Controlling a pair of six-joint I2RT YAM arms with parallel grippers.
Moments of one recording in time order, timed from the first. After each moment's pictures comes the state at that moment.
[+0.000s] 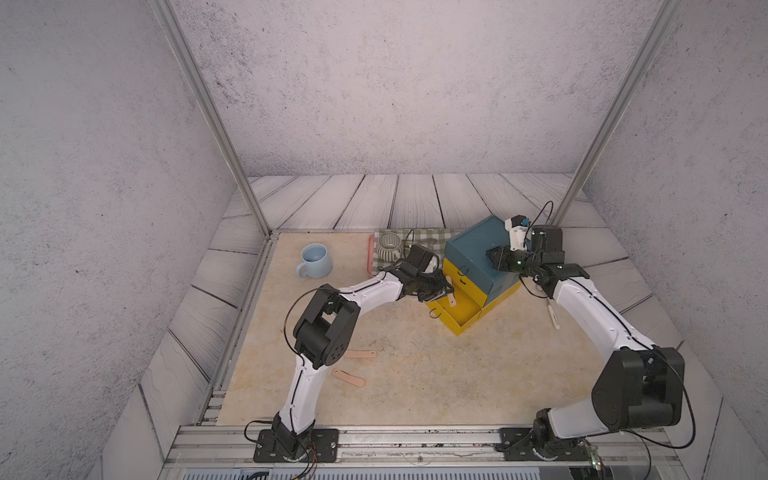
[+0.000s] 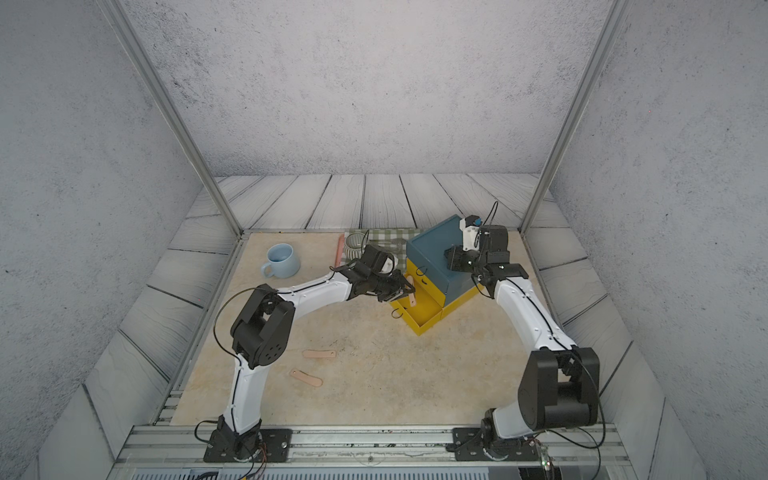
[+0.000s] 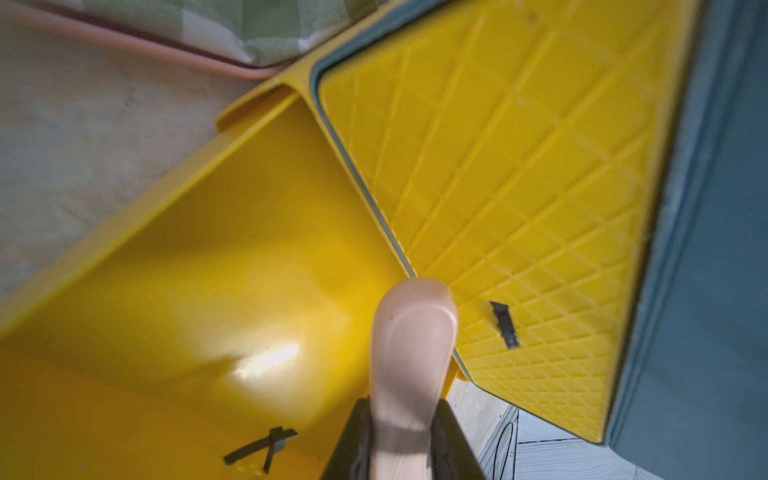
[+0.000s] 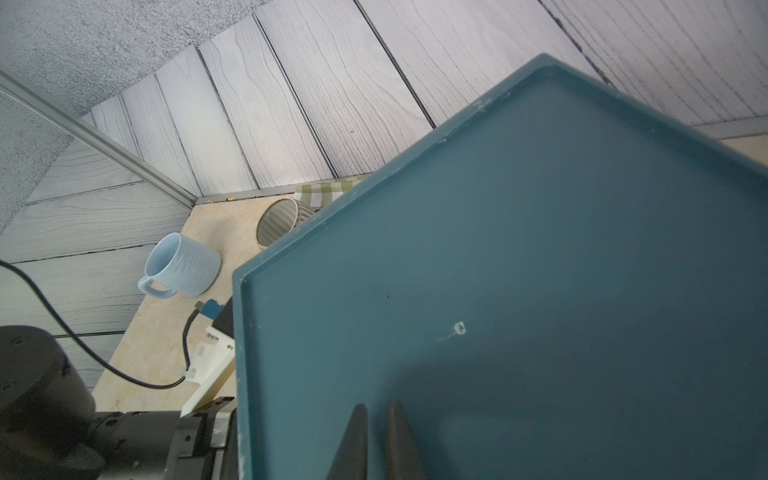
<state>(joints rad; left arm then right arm) -0.71 2.14 1.60 -0.21 0.48 -0.95 0.09 1.49 1.18 -0.34 -0.39 0.23</state>
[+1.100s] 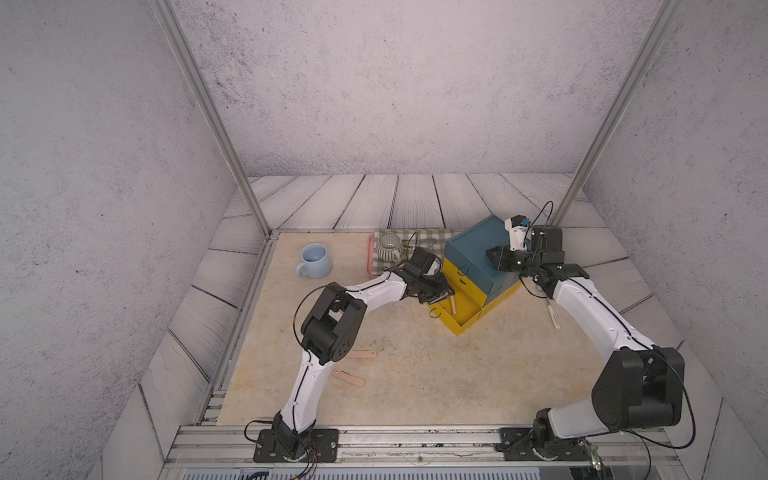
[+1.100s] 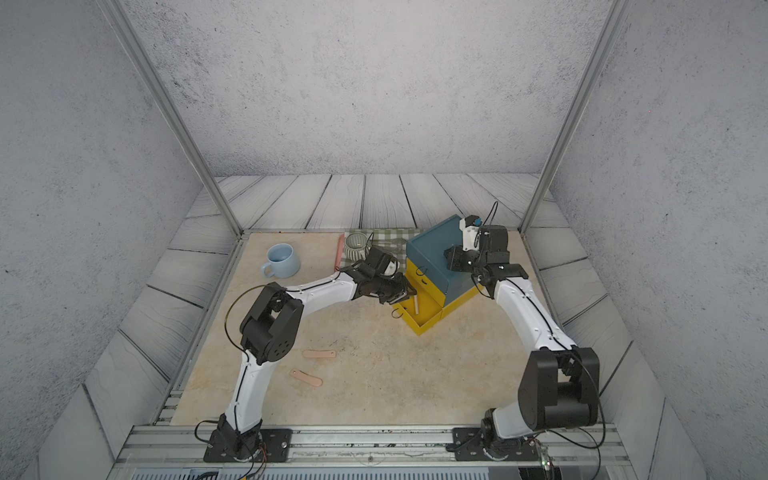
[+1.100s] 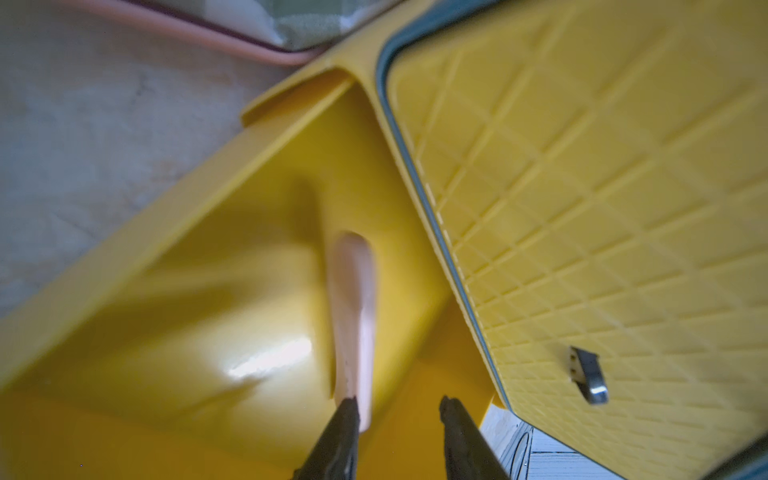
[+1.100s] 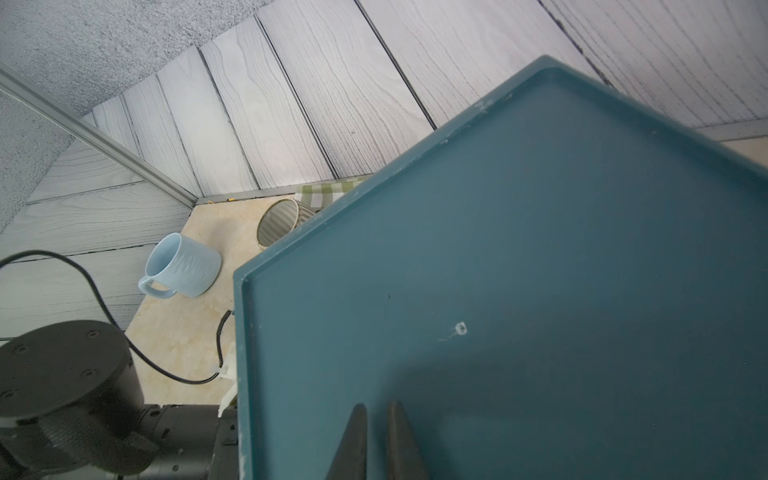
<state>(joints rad) -0.72 2.20 1.65 -0.25 0.47 -0.93 0.09 1.49 1.17 -0.34 -0.39 0.23</state>
